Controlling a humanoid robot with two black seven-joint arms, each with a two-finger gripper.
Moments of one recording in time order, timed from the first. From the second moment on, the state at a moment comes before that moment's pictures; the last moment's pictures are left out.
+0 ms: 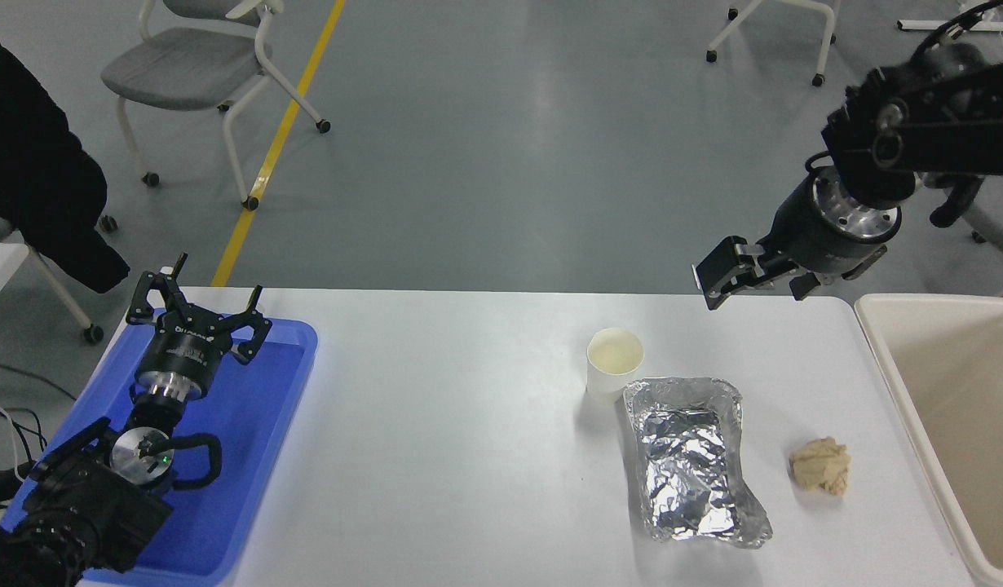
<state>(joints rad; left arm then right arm) -0.64 0.20 -0.88 -0.20 -0.21 -0.79 -0.30 2.24 -0.28 -1.23 1.40 -0.22 0.72 -0.04</state>
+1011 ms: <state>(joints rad) -0.64 0.20 -0.88 -0.20 -0.21 -0.79 -0.30 2.13 -0.19 -1.28 1.34 -0.17 0.63 -0.04</state>
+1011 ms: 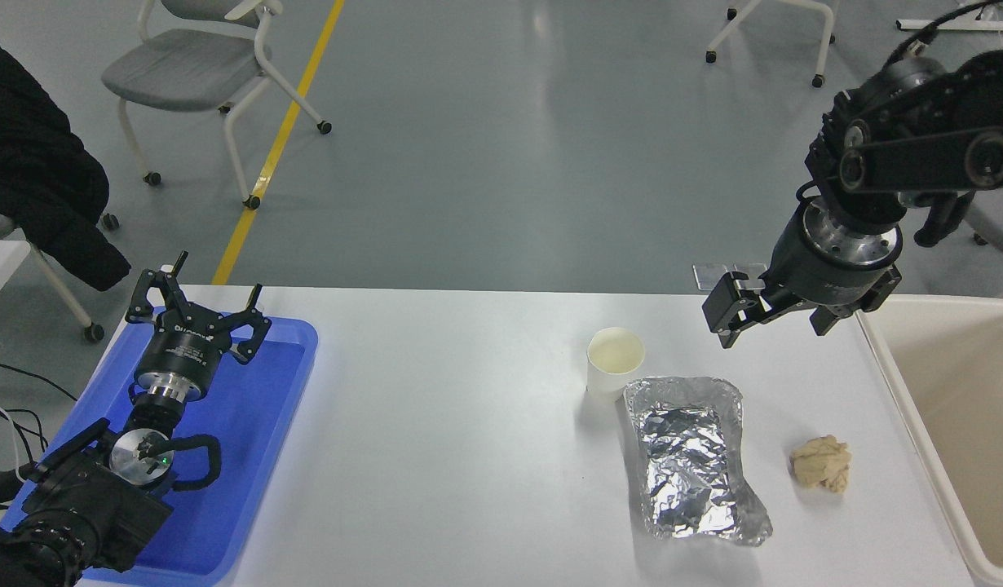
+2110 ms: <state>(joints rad) -0.64 0.19 -0.88 -0.20 -0.21 -0.79 -0.30 1.35 -0.01 -1.00 0.68 -0.28 0.23 -0.04</state>
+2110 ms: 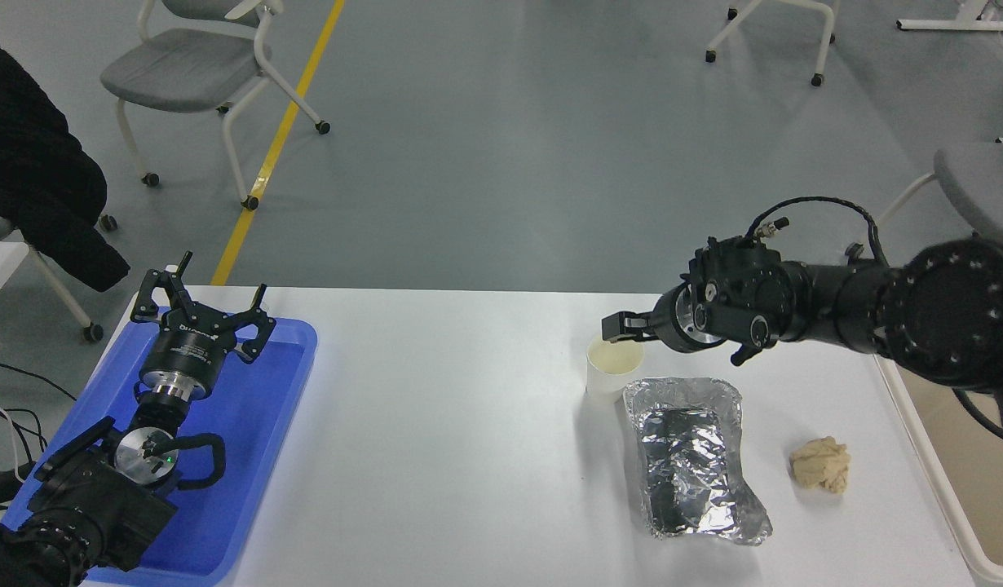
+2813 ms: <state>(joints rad) -0.64 0.19 -0.88 -0.20 -0.21 -0.79 -0.30 1.34 0.00 -0.96 0.65 -0.32 0.27 -0.04</state>
